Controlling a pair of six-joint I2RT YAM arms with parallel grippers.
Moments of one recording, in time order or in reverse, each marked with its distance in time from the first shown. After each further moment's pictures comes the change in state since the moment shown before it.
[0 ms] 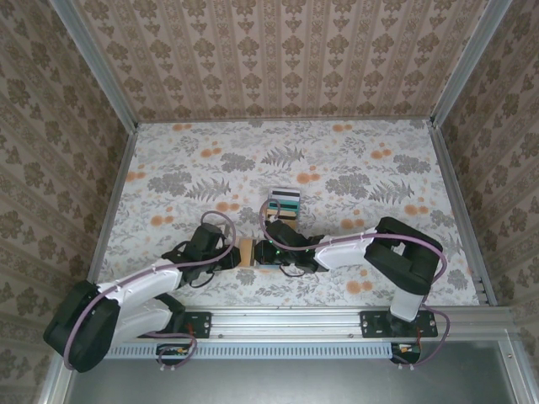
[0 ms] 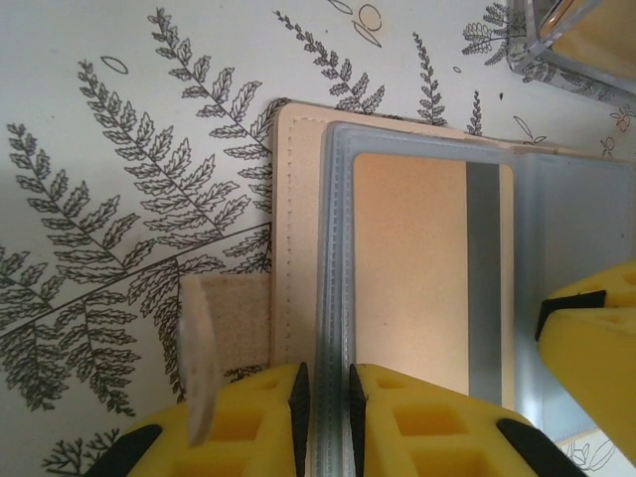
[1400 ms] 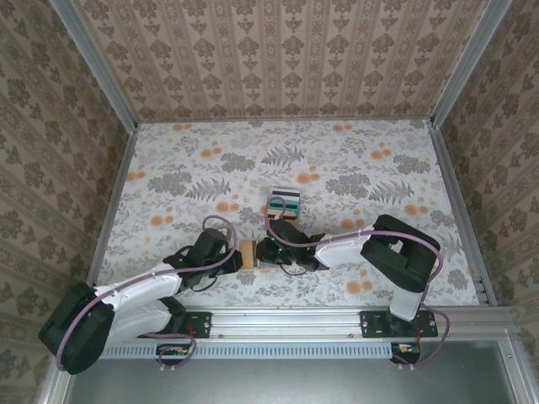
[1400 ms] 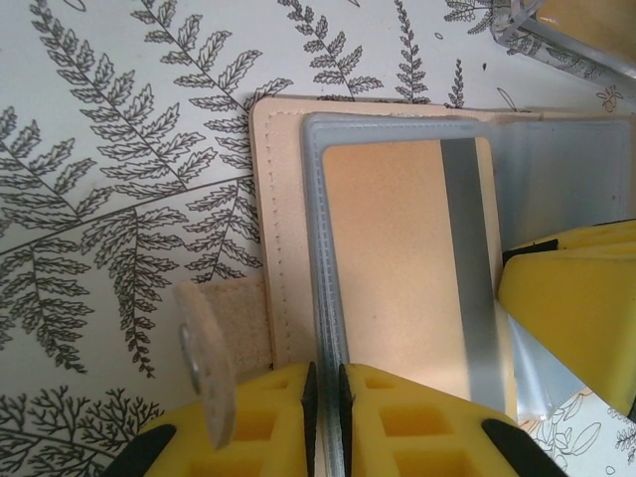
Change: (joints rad) left arm -0.090 -0.039 -0.024 0.003 -0.054 -0.090; right arm -0.029 0.021 -0.012 0.025 -0.049 0.100
